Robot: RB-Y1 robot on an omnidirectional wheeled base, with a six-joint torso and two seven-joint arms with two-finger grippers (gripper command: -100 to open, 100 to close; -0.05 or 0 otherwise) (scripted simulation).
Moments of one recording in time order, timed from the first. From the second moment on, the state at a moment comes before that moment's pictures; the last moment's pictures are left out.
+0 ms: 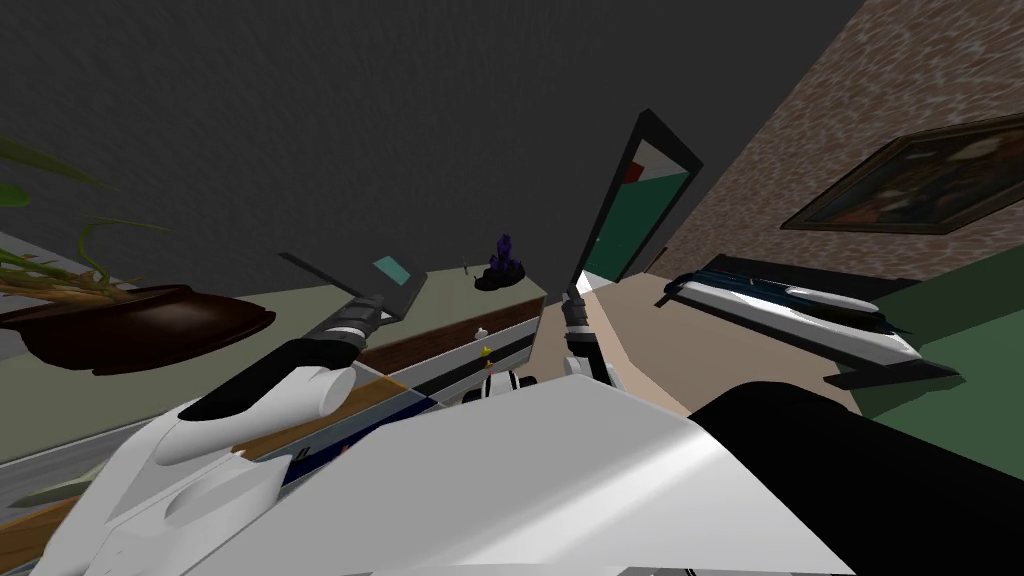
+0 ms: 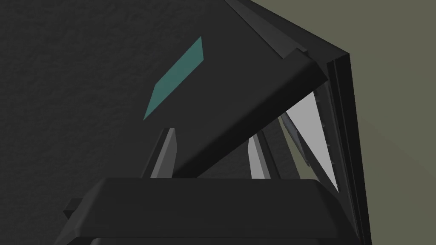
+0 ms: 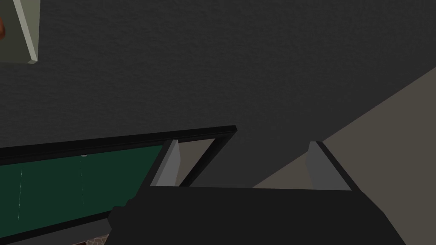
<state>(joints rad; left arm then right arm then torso) 0.25 0.37 0.29 -2.43 0.14 0.79 -0.14 0.51 0.01 -0.06 -2.20 0.06 -0.38 0.11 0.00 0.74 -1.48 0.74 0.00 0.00</state>
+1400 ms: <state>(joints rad) 0.15 0.18 0.30 -2.33 0.27 0.73 0.07 0.51 0.01 -0.06 -2.20 0.06 -0.38 0.11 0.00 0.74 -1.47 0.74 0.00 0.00</state>
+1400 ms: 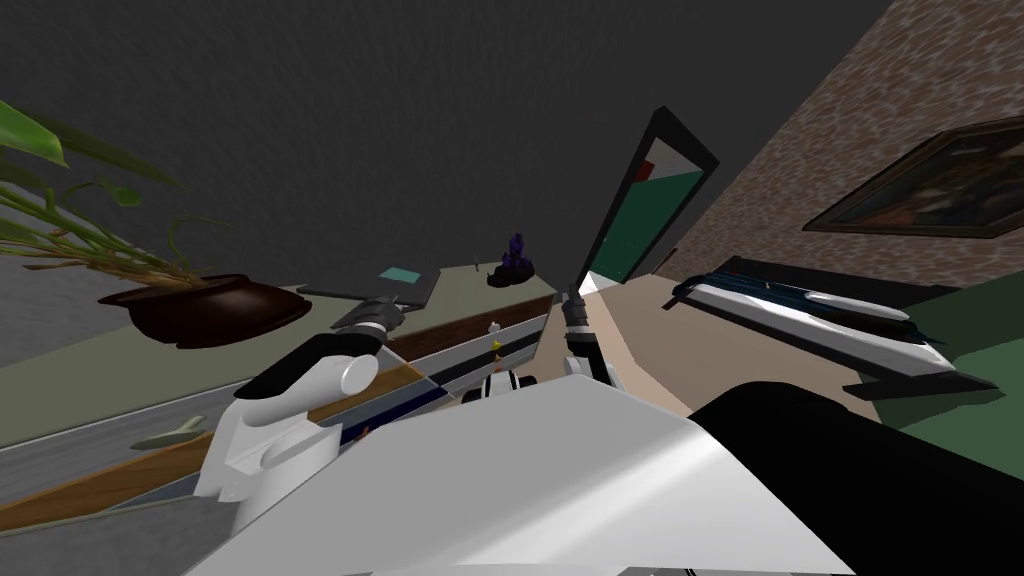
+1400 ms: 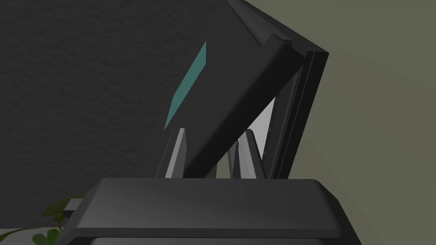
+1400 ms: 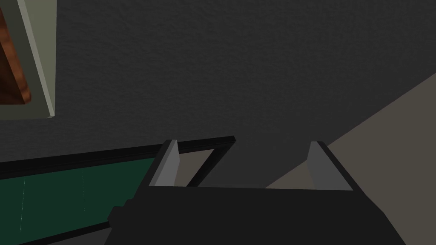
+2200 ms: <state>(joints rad) -0.03 0.28 0.18 -2.12 0.37 0.62 0.10 0.51 0.01 -0.06 -2.20 0.06 -0.38 0.11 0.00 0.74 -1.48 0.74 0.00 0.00</state>
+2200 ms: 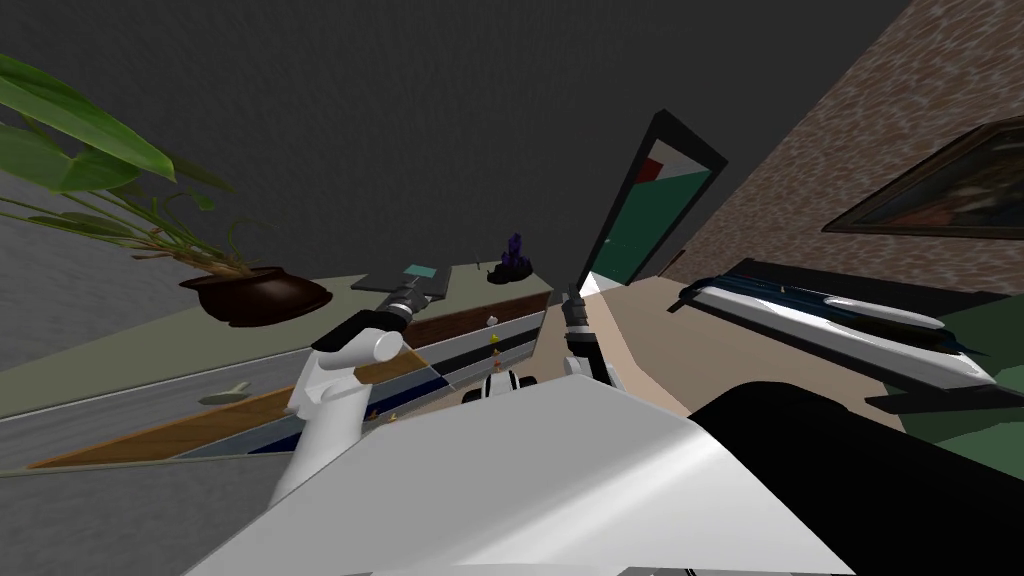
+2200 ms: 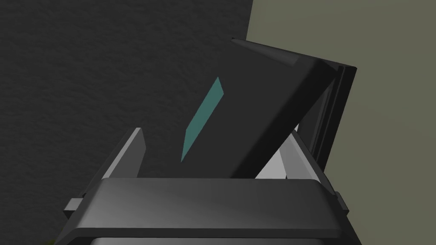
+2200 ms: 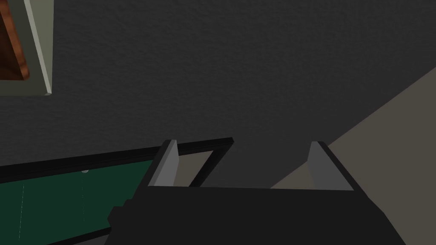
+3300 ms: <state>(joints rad) -0.24 0.41 0.06 -1.81 0.49 0.51 0.11 0.51 0.01 -0.06 -2.20 0.06 -0.38 0.11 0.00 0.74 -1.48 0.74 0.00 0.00</state>
